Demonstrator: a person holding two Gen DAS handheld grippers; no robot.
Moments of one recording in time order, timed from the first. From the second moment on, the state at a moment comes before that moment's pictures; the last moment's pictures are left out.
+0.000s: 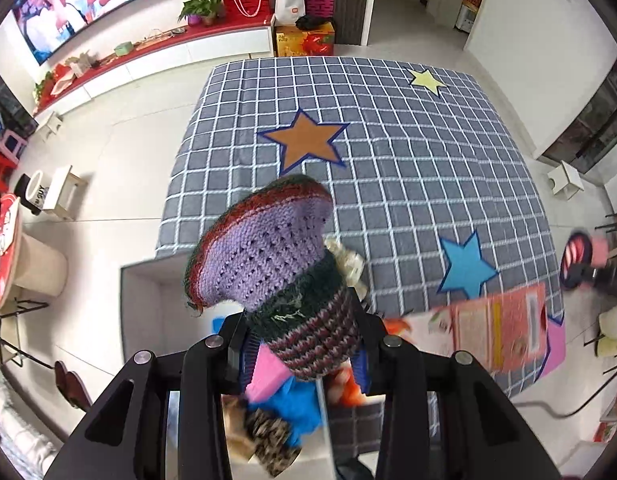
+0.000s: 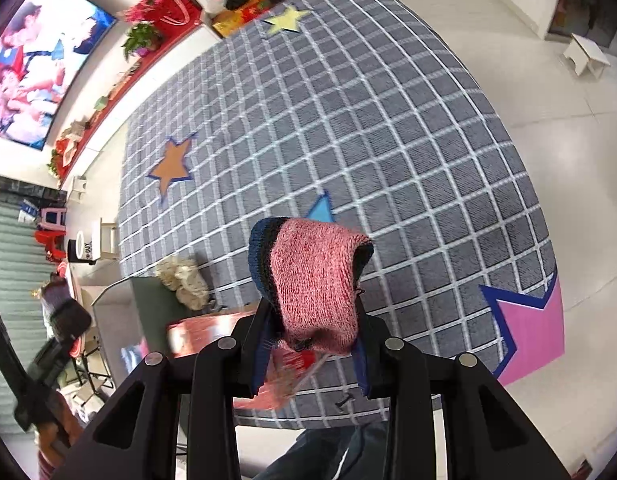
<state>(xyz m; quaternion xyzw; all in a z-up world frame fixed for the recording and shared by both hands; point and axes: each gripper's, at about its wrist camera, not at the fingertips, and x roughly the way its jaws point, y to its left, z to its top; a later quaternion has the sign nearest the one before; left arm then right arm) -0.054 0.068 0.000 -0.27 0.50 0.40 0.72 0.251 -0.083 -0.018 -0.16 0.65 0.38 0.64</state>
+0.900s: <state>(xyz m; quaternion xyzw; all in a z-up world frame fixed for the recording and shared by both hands) -0.181 -0.001 -0.026 -0.31 0.53 0.41 0.68 -0.007 -0.019 -0.027 -0.30 0.63 0.51 0.51</state>
